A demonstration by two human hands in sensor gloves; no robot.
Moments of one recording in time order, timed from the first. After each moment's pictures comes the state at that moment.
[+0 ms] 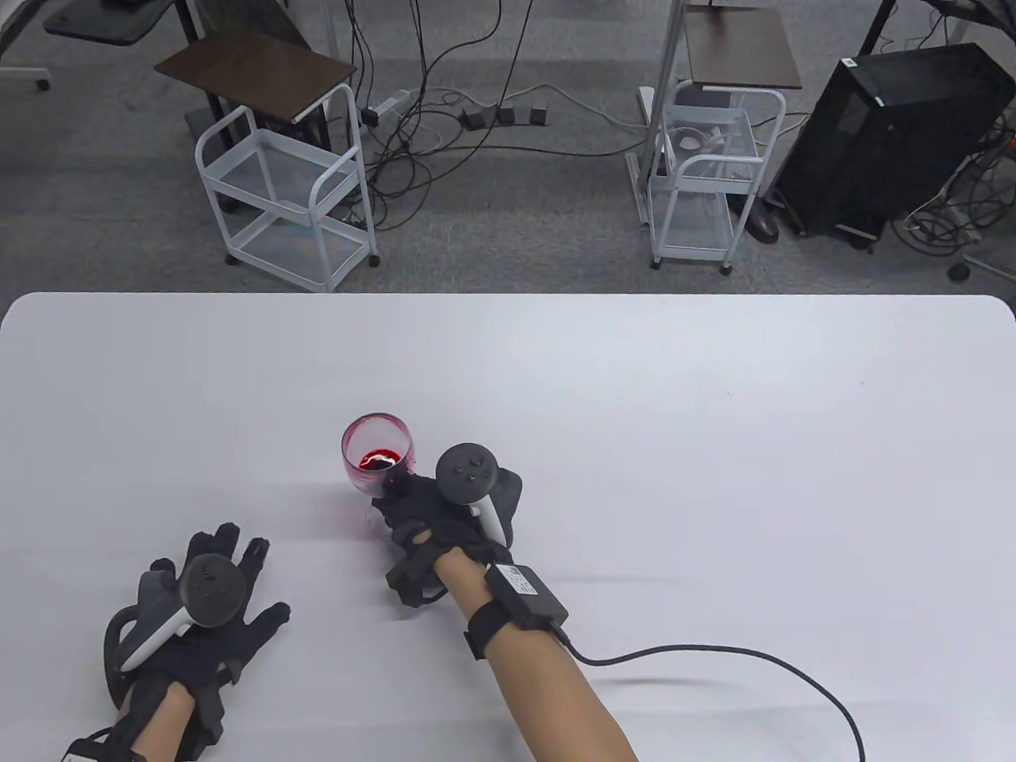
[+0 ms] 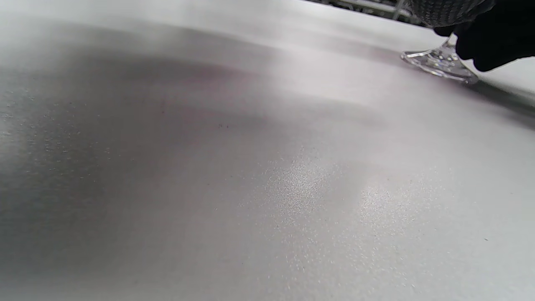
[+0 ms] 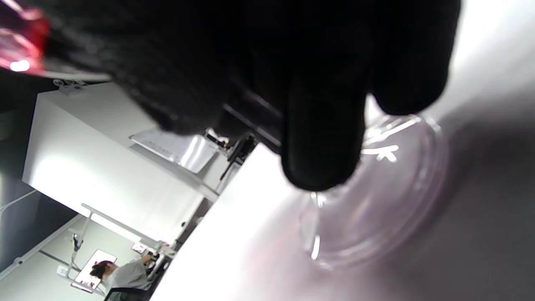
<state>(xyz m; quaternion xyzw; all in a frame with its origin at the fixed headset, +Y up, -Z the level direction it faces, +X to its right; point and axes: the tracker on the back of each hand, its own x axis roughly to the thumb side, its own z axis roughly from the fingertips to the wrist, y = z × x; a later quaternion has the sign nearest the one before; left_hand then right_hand) -0.340 -0.755 -0.251 -0.20 0.04 0.09 0.98 -0.065 -0.760 -0.396 0.06 0.06 0.88 0.47</state>
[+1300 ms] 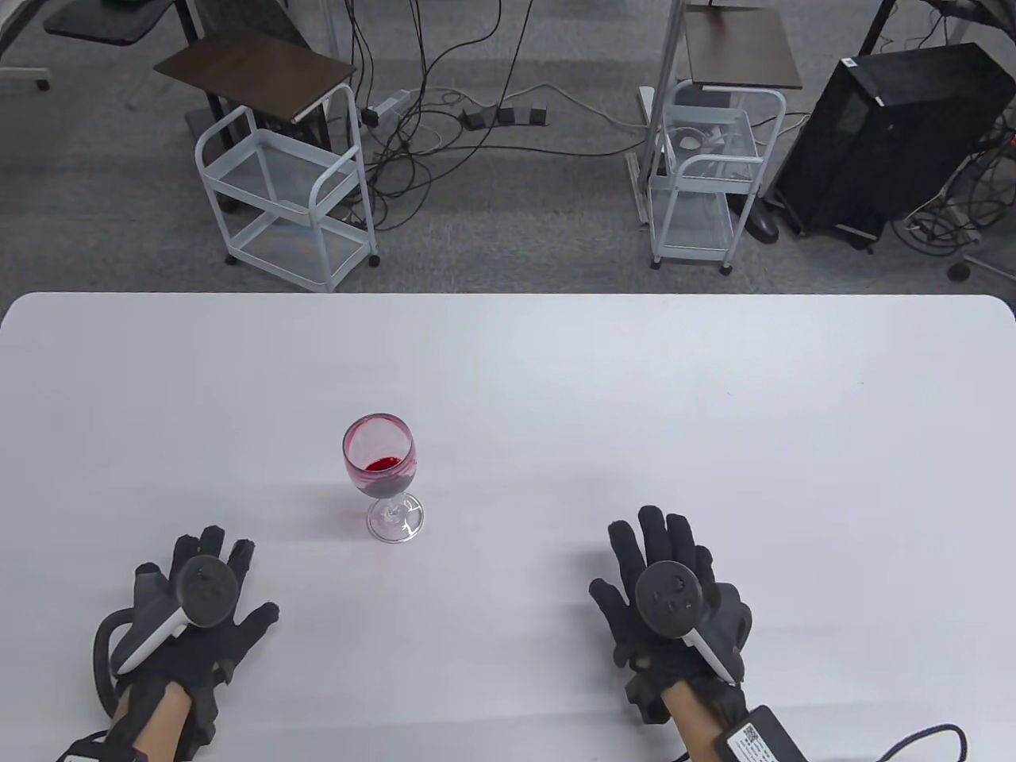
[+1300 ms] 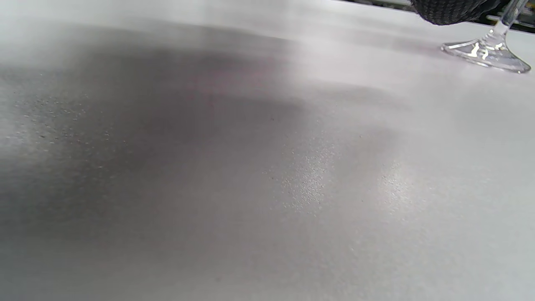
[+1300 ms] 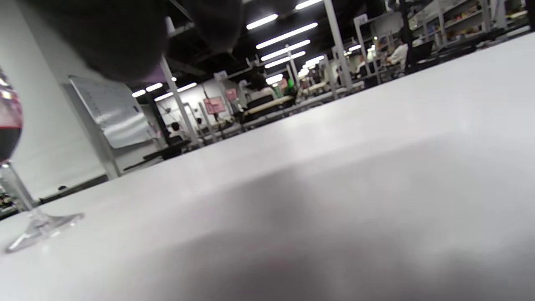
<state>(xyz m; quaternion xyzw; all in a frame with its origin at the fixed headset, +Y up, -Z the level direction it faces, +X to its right) -0.348 -0.753 -0.248 -0.19 0.07 0.07 0.98 0.163 -0.732 -0.265 0.00 -0.01 0.98 0.19</state>
